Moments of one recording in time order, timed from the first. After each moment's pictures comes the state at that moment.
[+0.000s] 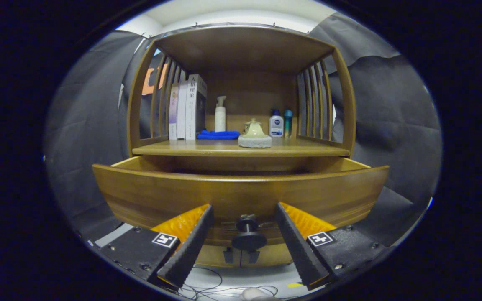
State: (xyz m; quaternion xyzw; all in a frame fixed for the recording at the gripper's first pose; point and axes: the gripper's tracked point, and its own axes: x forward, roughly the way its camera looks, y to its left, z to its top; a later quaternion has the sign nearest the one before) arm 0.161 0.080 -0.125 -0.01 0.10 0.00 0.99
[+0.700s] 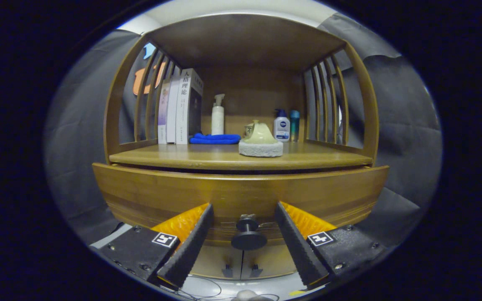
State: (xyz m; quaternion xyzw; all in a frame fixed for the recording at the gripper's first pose) arm 0.239 0.082 -0.124 -0.01 0.09 0.00 1.00
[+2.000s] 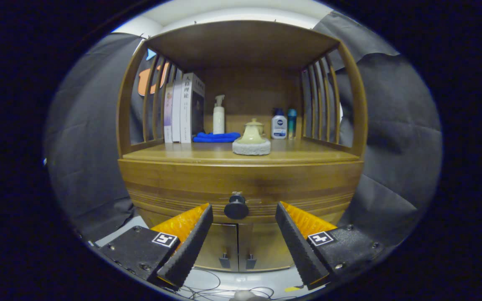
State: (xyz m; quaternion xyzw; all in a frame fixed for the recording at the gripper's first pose) arm 0.162 0.056 -0.104 0.00 0.10 0.02 0.99
